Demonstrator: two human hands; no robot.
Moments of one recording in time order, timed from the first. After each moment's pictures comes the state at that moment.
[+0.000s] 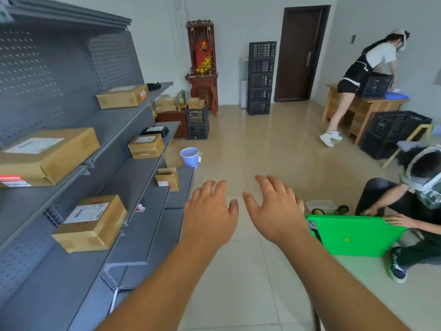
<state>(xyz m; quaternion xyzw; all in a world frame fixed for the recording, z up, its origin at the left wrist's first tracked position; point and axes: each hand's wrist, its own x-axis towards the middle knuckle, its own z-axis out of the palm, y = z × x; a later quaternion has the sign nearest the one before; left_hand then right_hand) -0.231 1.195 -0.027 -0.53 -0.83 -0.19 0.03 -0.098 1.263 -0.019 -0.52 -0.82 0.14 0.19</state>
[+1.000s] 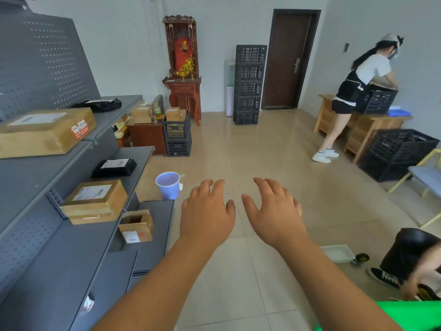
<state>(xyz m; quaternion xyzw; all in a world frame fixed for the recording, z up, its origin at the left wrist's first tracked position) -0.532 1.695 -0.030 -0.57 -0.80 -0.22 0.01 -0.388 1.742 -0.017 -0.55 -0.80 0.14 0.20</state>
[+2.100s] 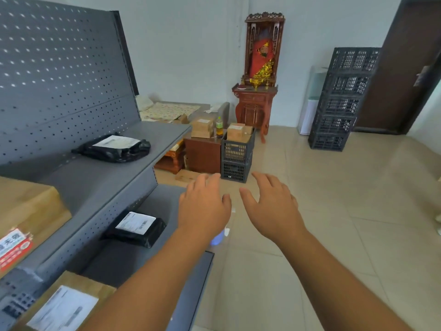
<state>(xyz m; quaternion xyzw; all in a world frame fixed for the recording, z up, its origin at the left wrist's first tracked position) -0.972 2.181 -0.019 -0.41 -0.89 -0.22 0.06 -0.853 2.279 -0.015 -0.38 -0.88 0.18 0.22</state>
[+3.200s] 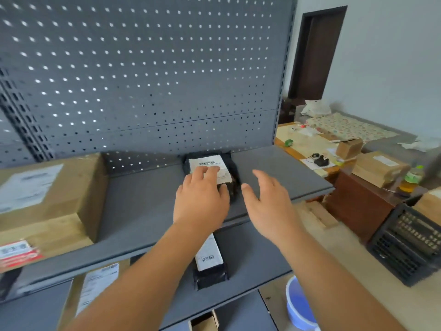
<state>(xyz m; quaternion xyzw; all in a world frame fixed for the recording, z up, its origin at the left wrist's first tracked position) -1.240 2.244 0.001 0.03 -0.96 -0.19 0.18 -1.248 2.395 -0.005 0.06 -0.93 0.34 0.11</state>
